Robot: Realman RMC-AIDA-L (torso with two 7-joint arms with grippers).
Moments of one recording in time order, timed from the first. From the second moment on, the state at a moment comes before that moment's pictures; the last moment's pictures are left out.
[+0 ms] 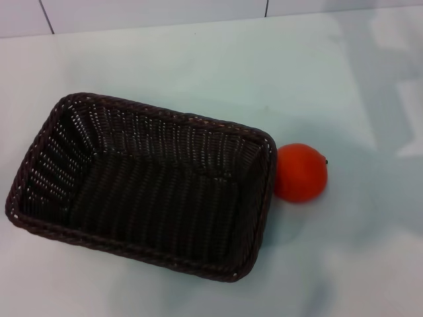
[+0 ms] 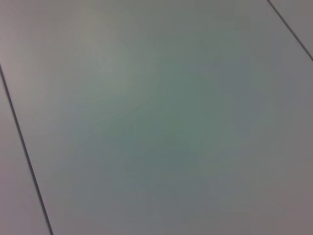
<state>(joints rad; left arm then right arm) -0.31 -2.10 0.41 1.10 1.80 1.70 -1.93 0.66 2.09 -0.48 -0.06 -0.63 -1.29 -2.54</state>
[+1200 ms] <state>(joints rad) -0.60 -2.15 0.83 1.49 2.73 1.78 -2.62 0.61 2.09 -0.47 -0.05 -0.63 -1.23 -2.52</state>
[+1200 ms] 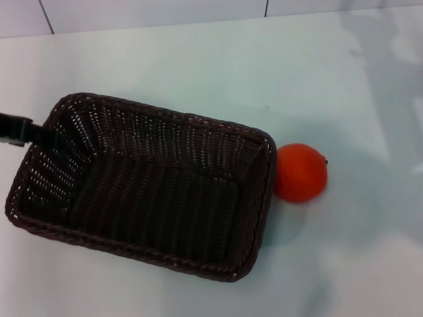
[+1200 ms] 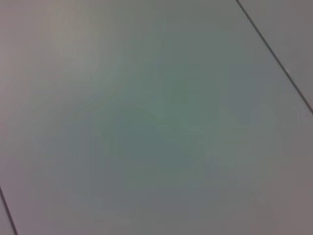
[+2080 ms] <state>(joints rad) -0.57 -2.16 0.95 1.41 2.78 1.70 -2.68 0.60 2.09 -0.47 -0.05 -0.63 -1.19 -2.52</state>
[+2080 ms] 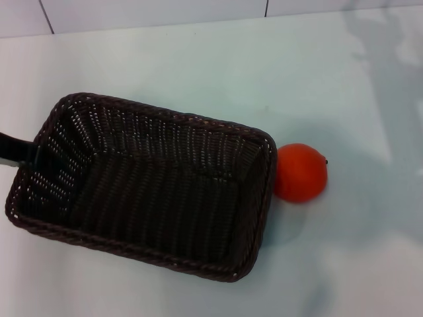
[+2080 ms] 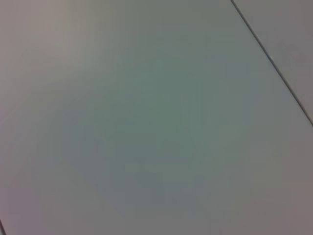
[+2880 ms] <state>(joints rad) -0.47 -2.16 0.73 1.55 2.39 1.80 -2.66 0.58 2.09 -0.42 -0.06 -0.63 -1.17 -2.52</state>
